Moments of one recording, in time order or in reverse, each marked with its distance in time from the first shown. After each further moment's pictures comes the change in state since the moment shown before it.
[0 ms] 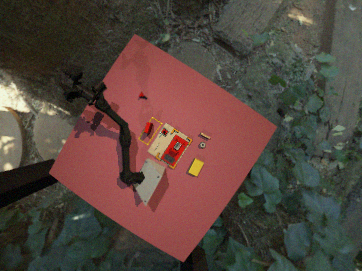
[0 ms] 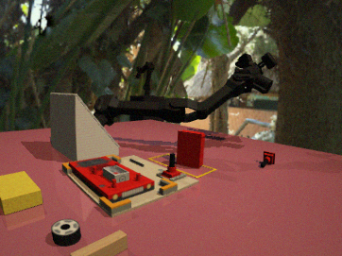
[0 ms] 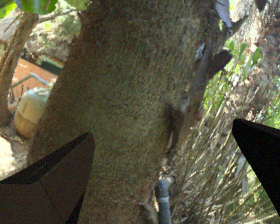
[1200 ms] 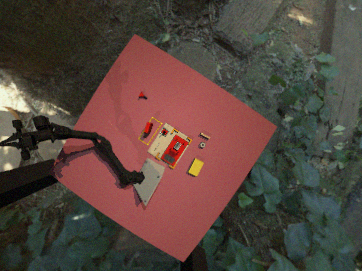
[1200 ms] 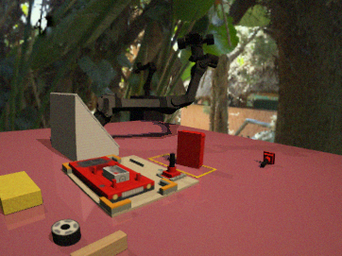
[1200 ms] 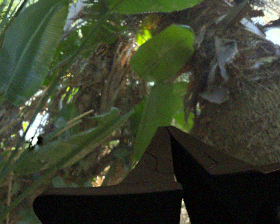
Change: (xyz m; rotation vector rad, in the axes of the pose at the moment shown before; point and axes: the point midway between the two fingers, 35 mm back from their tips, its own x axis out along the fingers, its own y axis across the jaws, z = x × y) arm -0.004 0.172 0.352 0.809 -0.952 0.387
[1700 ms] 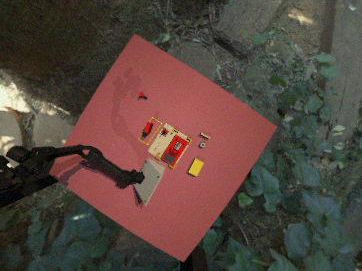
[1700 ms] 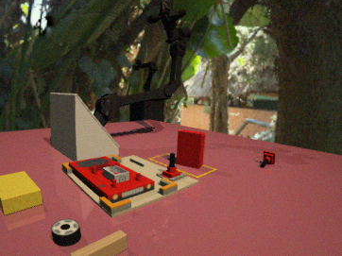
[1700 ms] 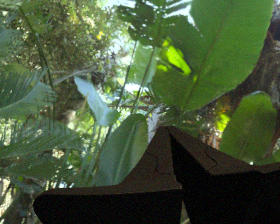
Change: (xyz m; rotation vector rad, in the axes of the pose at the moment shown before) arm 0.049 0.114 0.184 0.467 -0.633 0.306
